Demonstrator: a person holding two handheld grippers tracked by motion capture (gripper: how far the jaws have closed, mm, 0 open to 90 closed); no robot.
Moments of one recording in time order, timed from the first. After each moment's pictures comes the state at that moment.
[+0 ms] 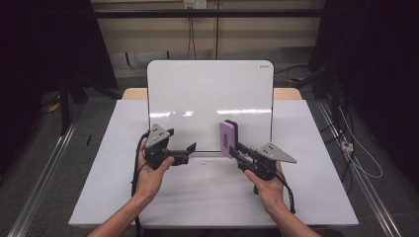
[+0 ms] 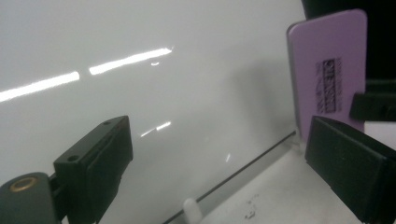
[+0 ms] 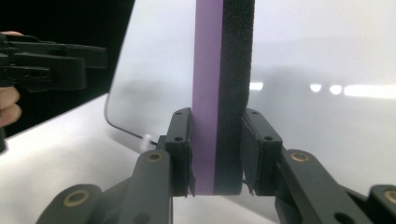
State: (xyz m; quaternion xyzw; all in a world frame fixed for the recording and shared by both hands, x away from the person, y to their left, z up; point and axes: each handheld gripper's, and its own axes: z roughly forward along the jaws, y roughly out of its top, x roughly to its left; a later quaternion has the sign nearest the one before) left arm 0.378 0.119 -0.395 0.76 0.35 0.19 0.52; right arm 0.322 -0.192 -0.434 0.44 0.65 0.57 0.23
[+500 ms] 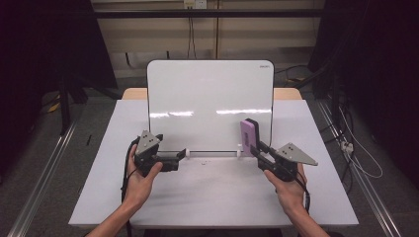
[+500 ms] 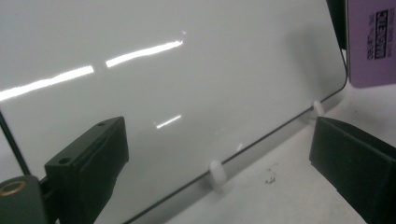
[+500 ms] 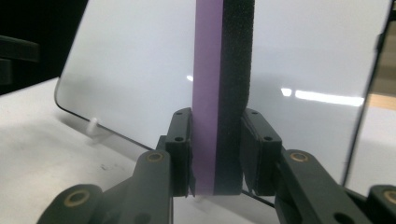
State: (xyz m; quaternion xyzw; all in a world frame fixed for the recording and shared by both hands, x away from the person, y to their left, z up) left arm 0.363 0.145 -0.406 0.76 0.36 0.20 0.50; right arm 0.309 -0.235 -0.420 0.45 0.67 0.52 0.29
